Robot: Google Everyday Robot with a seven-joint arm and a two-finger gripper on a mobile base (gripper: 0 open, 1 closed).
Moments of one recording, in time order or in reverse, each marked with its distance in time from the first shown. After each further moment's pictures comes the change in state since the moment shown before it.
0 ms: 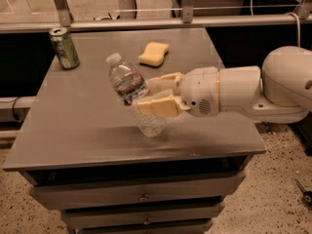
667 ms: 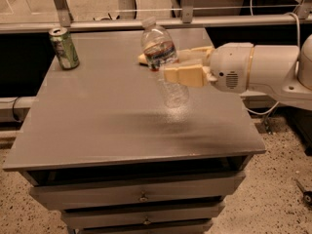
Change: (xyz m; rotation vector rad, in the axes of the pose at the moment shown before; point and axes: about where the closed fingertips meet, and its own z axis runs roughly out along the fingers) arm -0.031 -0.064 -0.058 0.202 -0.065 0.038
